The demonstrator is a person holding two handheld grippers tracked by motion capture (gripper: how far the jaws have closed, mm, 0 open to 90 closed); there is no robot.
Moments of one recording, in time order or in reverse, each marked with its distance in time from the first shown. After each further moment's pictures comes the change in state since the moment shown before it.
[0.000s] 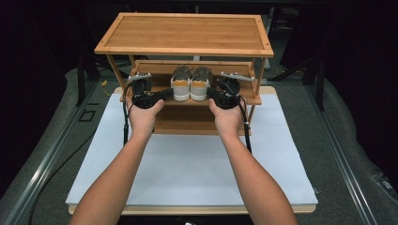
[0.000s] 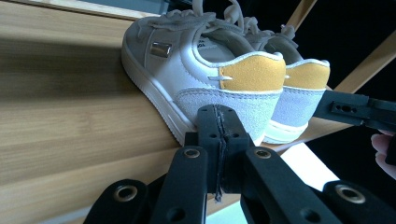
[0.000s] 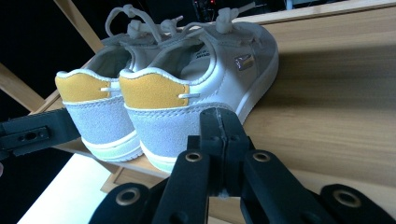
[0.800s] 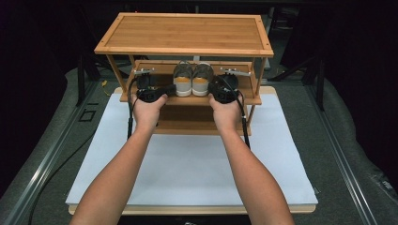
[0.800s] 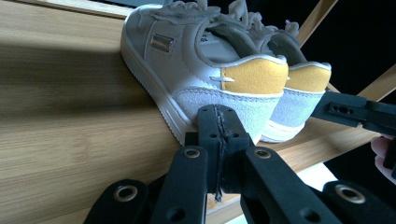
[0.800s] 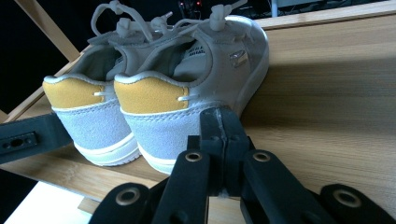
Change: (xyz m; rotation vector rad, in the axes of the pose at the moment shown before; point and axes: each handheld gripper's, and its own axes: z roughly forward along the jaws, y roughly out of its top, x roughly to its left) left arm 0.007 0.009 0.021 0.017 0.008 -0.024; right arm -0.006 0.009 0.021 -0.009 -0.056 0.000
